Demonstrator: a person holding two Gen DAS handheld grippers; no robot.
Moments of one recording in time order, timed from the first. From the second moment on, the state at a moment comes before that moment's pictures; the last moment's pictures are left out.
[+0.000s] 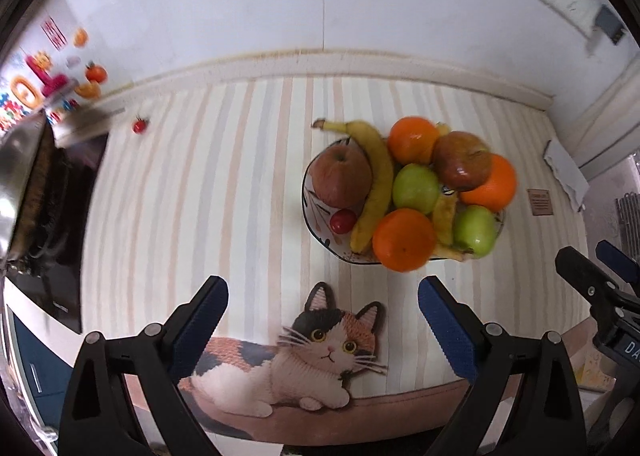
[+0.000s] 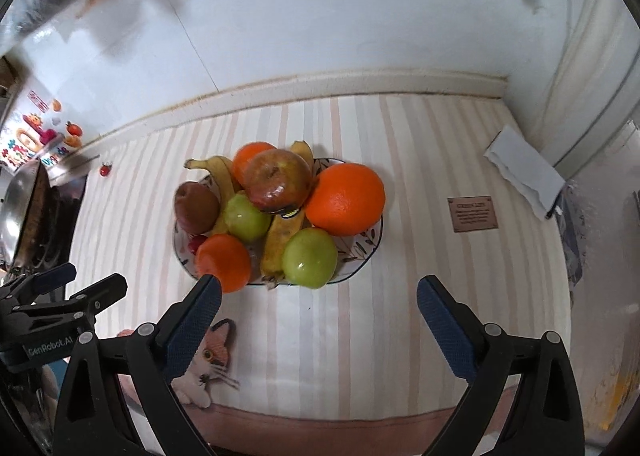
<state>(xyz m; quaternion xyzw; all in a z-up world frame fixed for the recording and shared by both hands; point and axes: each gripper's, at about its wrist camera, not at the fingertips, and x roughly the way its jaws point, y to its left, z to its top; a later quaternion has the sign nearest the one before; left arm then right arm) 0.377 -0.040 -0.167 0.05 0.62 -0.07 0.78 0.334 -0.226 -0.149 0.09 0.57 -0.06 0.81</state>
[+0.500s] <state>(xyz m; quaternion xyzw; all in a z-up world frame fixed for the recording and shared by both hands) 0.252 -0.035 -0.062 0.03 0.52 -0.05 0.85 0.192 -0.206 -0.030 0.06 0.47 -0.06 0.88</state>
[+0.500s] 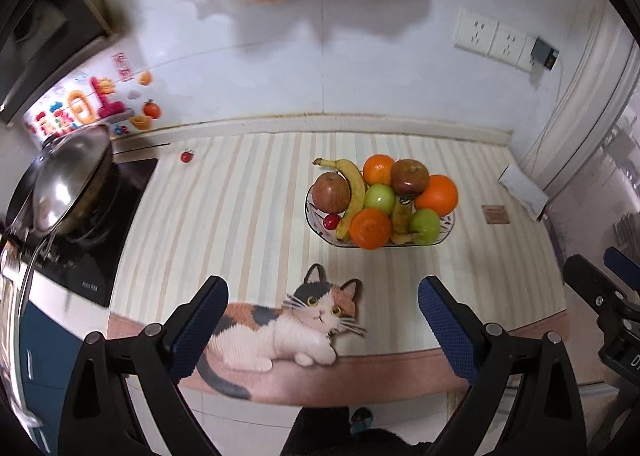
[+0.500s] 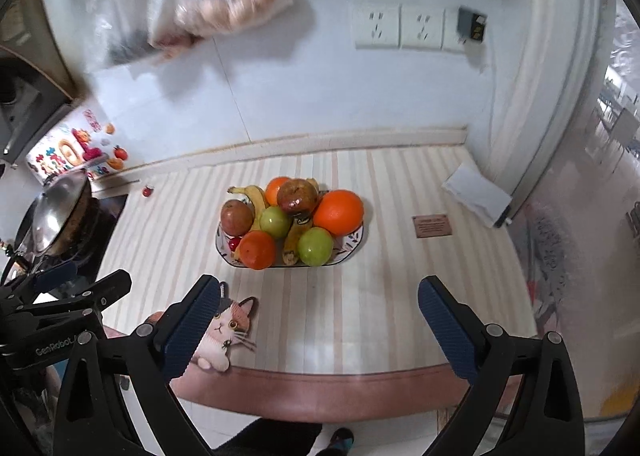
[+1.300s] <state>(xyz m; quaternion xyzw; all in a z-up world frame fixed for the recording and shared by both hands) 0.086 -0.004 0.036 0.02 0.42 -0.05 0.91 0.009 -0.152 0.080 0.04 0.38 -0.03 0.92</state>
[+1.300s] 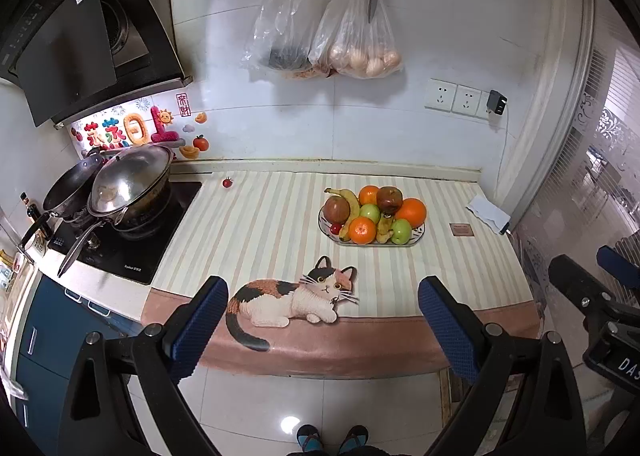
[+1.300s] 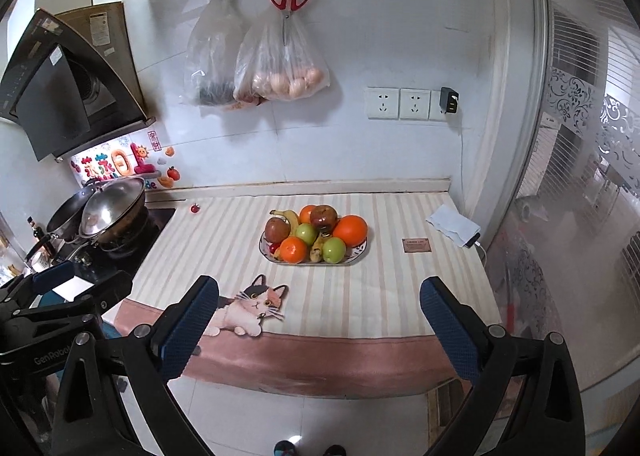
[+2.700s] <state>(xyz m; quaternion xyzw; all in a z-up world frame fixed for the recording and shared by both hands) 0.137 -0.008 -0.008 0.03 0.46 -0.04 0.89 0.081 -0.175 0.015 0.07 0.45 -0.04 0.89</state>
